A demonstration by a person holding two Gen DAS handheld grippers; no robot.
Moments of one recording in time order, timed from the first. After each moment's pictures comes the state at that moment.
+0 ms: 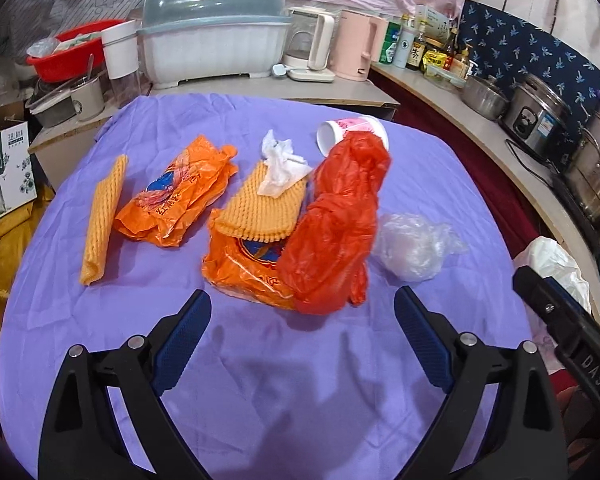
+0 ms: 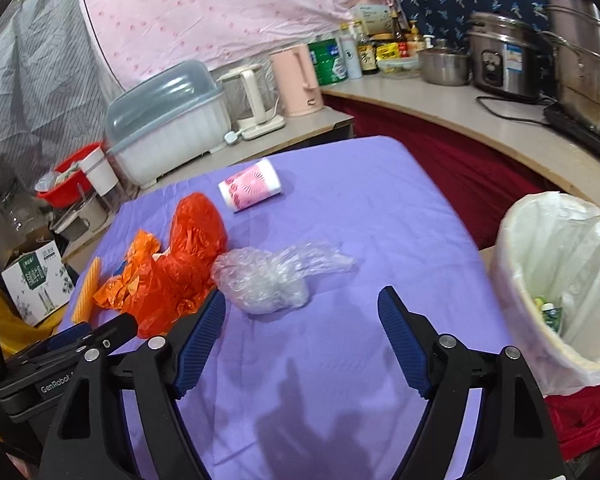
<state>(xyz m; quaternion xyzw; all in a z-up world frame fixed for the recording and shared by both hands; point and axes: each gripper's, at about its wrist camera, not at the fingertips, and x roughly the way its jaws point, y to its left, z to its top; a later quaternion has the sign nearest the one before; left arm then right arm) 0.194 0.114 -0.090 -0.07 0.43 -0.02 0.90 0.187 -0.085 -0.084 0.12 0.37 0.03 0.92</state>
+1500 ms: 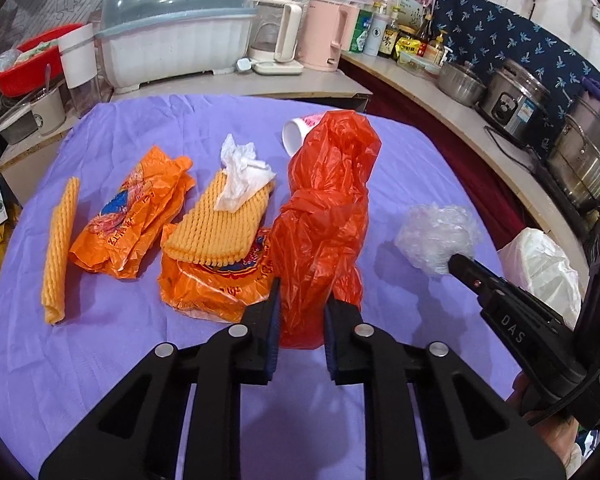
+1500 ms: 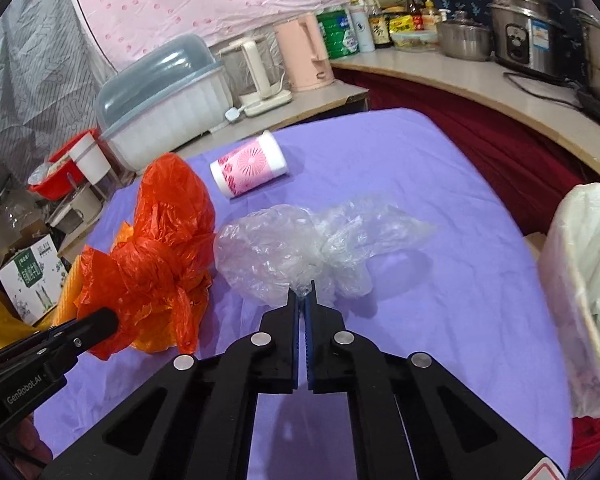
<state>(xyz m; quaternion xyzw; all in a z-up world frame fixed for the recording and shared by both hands) 0.222 0.099 -0.088 -0.07 0.43 -0.08 0.90 0.238 -0.081 -0.117 0.13 0.39 0.05 0.91</state>
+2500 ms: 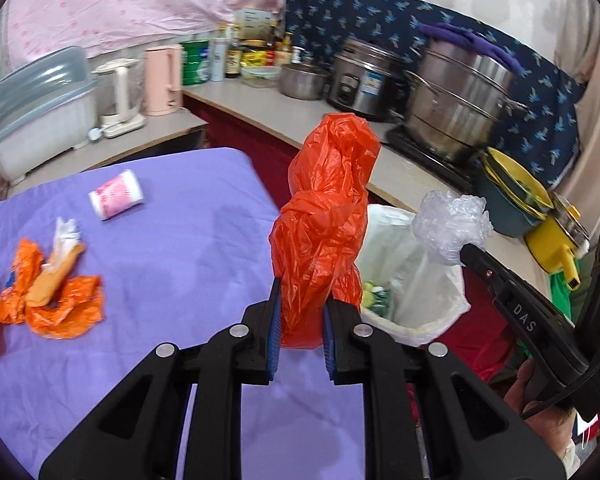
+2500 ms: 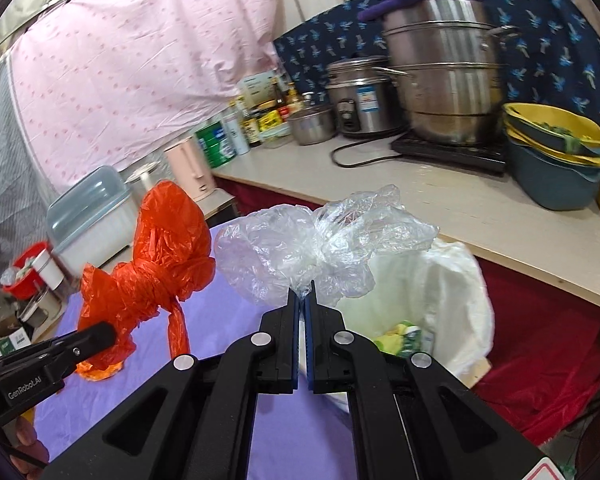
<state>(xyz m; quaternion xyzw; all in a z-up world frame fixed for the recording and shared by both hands) 0.143 -0.110 -0.008 0.00 0.38 -0.26 0.89 0.082 -0.289 -0.029 0.18 0.27 -0.12 0.94</state>
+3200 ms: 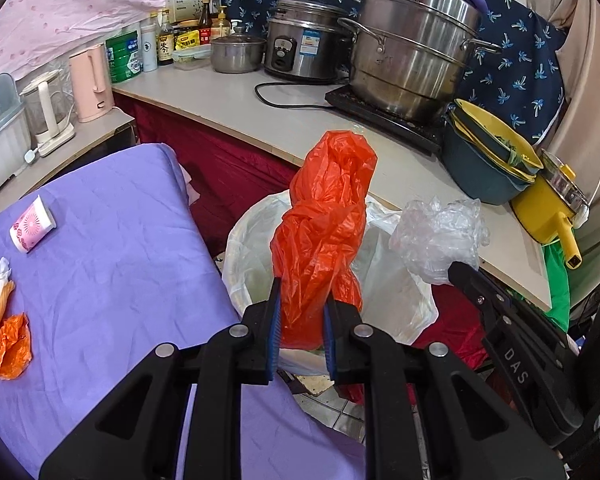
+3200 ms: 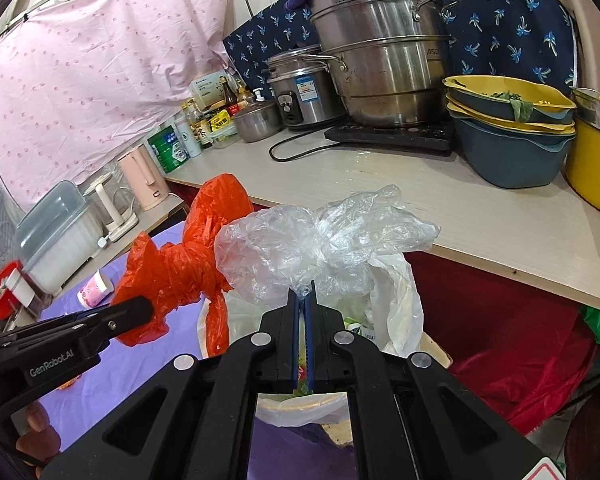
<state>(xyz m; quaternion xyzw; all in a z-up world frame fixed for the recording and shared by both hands) 0.163 -0.233 -0.035 0.05 0.41 -0.31 0.86 0.070 -0.360 -0.058 0.20 0.28 -0.16 0.92</state>
